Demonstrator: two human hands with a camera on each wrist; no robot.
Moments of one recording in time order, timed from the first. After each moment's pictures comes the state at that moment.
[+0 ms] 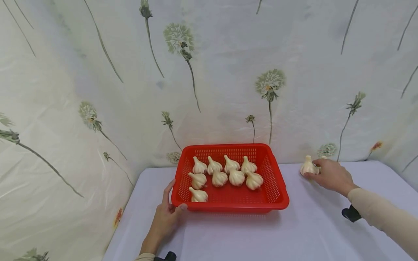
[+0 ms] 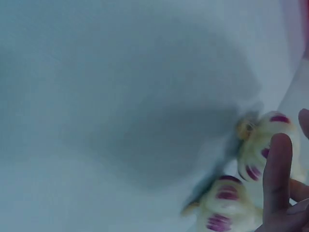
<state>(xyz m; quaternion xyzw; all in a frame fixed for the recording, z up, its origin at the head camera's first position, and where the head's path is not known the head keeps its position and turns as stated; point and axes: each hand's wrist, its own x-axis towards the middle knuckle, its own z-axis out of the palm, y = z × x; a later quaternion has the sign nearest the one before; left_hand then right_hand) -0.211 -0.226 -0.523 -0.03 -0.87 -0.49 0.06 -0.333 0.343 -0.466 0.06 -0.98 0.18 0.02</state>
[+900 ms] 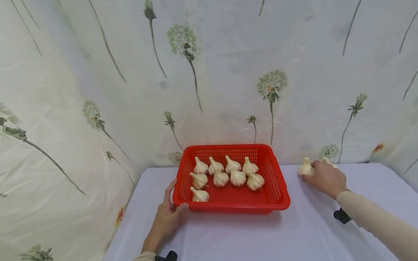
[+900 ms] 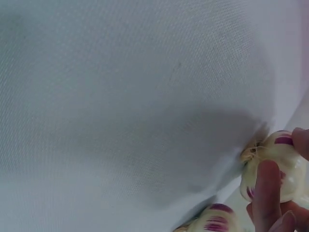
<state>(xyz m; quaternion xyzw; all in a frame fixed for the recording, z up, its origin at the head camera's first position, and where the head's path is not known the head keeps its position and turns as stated) -0.211 -0.227 -0.525 -0.04 -0.87 -0.49 0.08 -0.335 0.323 -0.481 0.01 -0.99 0.16 0.07</state>
